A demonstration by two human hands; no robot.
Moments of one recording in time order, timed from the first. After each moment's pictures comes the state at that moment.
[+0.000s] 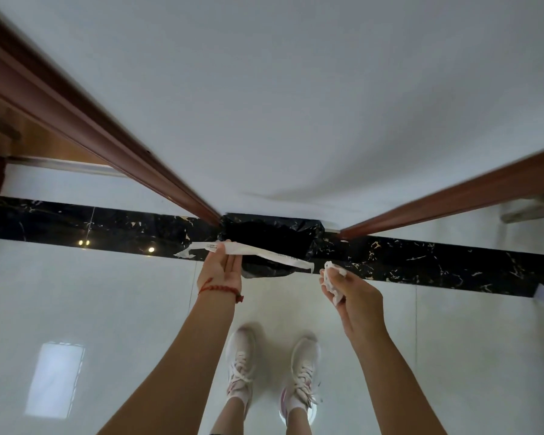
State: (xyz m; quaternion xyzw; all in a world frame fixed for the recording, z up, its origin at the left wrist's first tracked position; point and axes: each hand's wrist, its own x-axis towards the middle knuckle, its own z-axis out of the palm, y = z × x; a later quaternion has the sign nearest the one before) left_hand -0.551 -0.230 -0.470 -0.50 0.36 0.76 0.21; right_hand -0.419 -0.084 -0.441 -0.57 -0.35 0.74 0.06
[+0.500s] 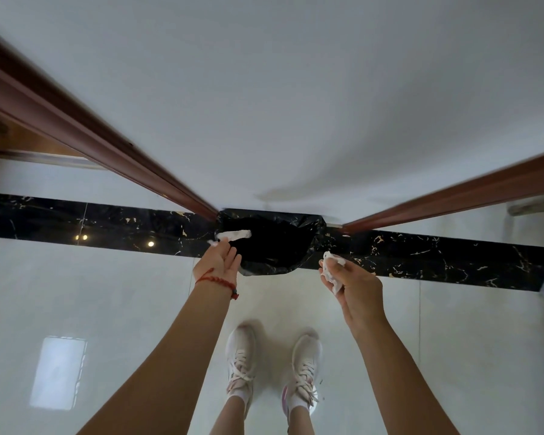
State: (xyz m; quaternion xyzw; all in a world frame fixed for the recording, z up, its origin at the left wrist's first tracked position) left_hand -0.562 -0.227 -0.493 -0.49 0.49 0.67 0.26; right_hand -0.433 -0.076 -0.465 -0.58 -0.39 0.72 0.04
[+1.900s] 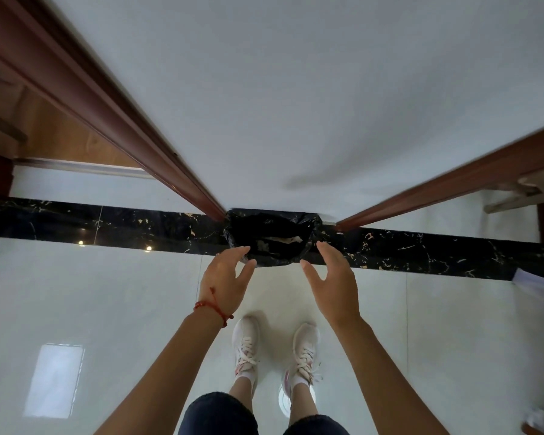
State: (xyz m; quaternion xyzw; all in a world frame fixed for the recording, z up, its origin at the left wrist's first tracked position) left_hand -0.519 -0.280 -0.412 0.12 0.90 0.32 0.28; right_hand -0.421 -0.122 -0.409 -0.38 -0.83 0.42 -0.06
